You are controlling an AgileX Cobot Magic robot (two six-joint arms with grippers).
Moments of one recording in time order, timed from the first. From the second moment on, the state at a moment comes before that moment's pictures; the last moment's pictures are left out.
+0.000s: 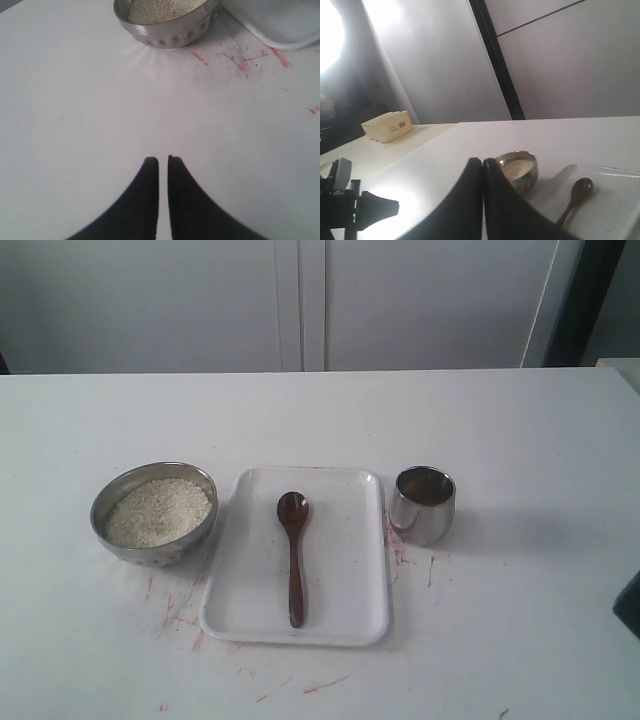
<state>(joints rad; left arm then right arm) -0.12 0.00 -0.02 0.00 0.39 0.24 0.59 0.01 -0.16 0.63 0.15 -0.26</state>
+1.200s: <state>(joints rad) -0.12 0.00 -0.02 0.00 0.39 0.24 0.59 0.01 -0.01 0.63 0.11 -0.64</state>
